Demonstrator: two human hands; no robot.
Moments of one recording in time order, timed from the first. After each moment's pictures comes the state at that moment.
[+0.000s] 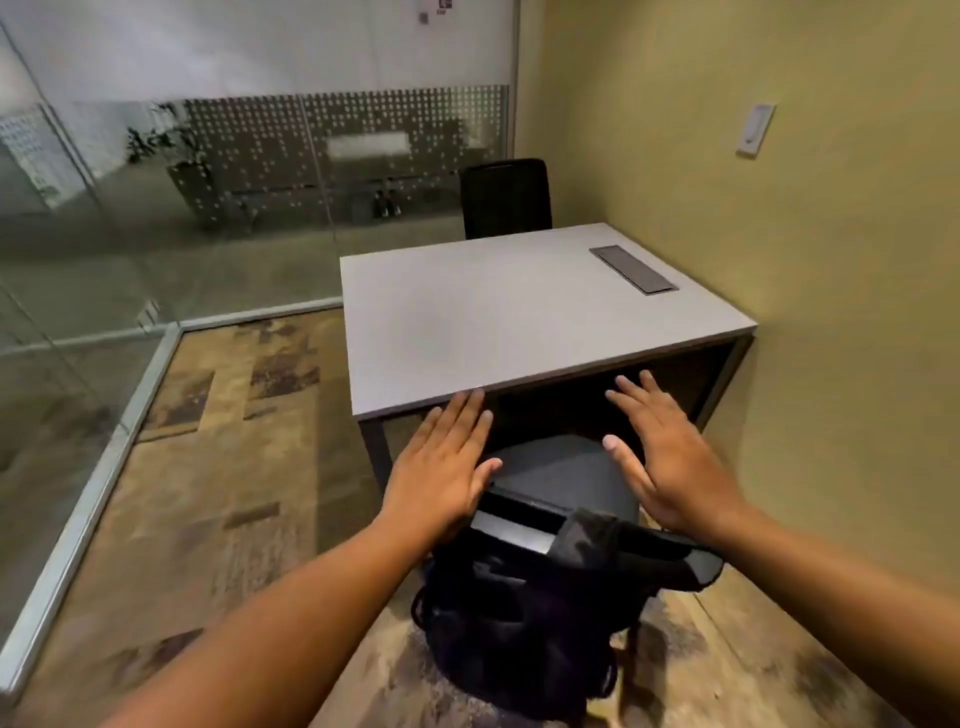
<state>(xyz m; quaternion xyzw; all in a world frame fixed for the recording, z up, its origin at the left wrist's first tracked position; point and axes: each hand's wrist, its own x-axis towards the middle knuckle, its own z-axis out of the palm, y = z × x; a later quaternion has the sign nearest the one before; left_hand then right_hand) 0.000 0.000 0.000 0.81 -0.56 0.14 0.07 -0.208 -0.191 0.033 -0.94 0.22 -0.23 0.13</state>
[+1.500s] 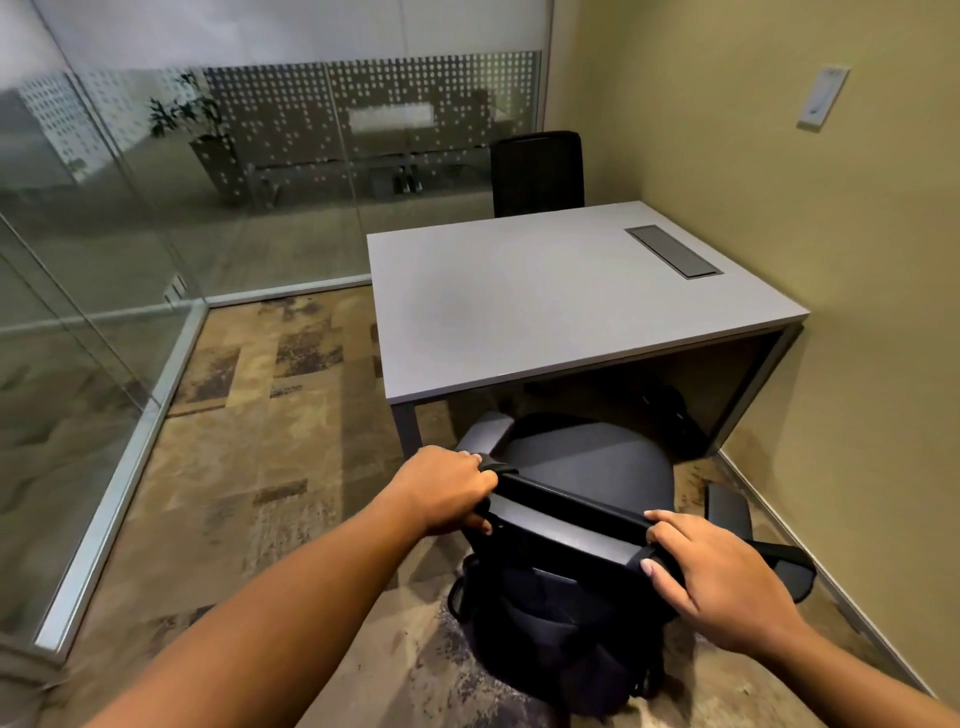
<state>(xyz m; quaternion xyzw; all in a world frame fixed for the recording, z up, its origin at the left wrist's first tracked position) 0.065 0.027 -0.021 0.71 -0.68 0.04 -0.15 -0.233 -0.142 -0.050 -0.97 0.21 -0.06 0.04</state>
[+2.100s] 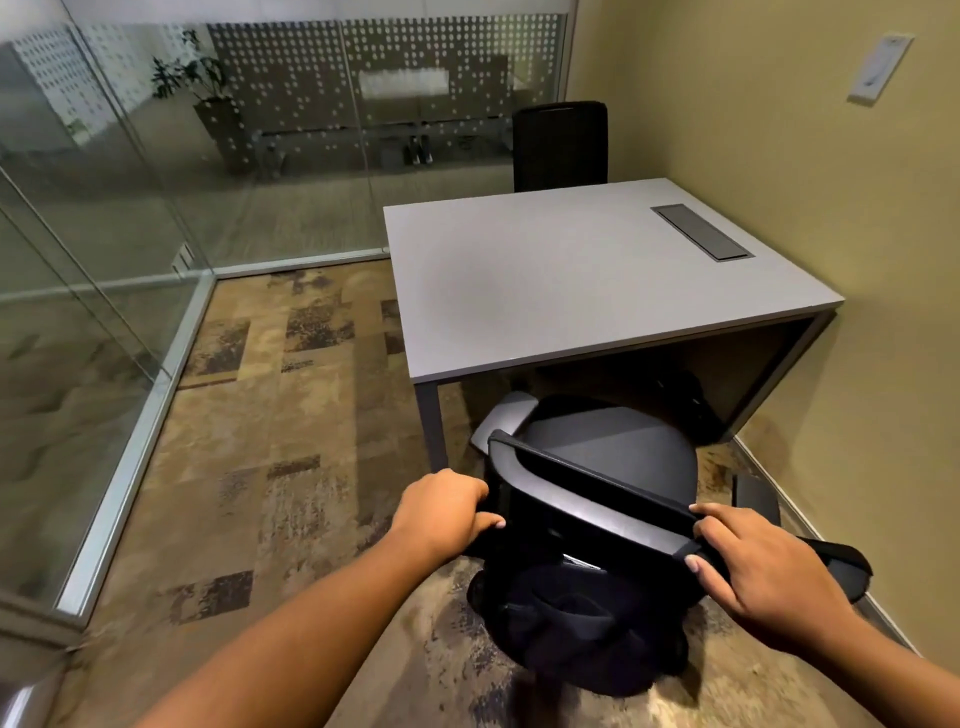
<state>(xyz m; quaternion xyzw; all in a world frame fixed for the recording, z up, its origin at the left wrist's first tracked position) 0.072 0.084 -0.047 0.86 -0.49 -0.11 0.06 -0.217 -0.134 -0.051 -0.98 0.21 -0.04 -0.03</state>
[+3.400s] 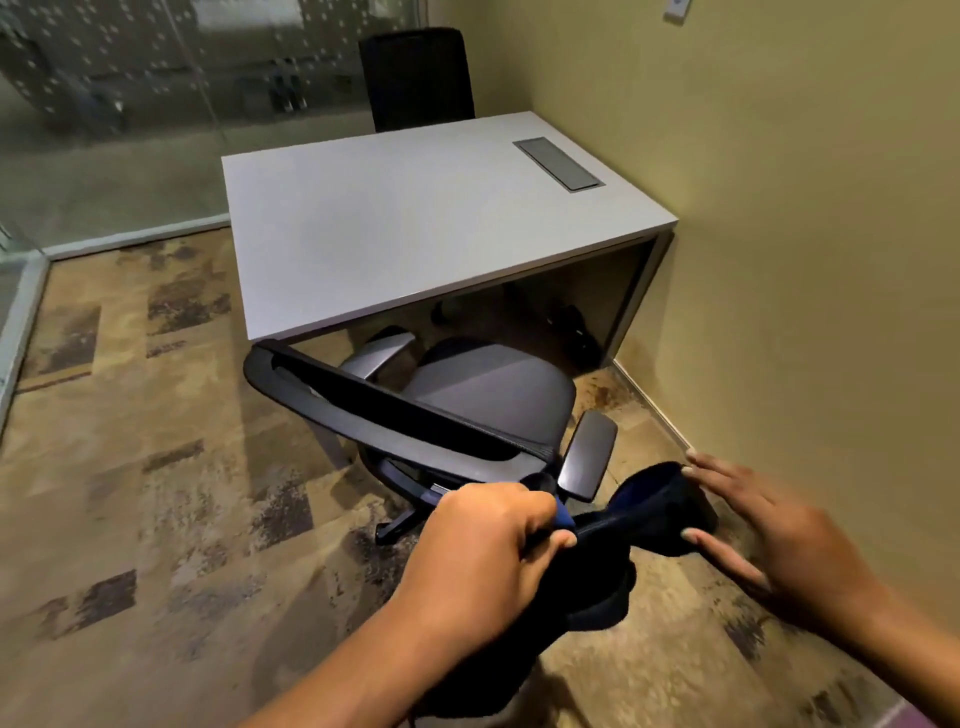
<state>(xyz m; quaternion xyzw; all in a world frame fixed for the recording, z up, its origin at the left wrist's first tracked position) -0.195 0.006 0.034 0.68 -0.64 -0.04 0.35 -0.434 -0.185 -0.011 -0.95 0.26 -0.15 0.08</state>
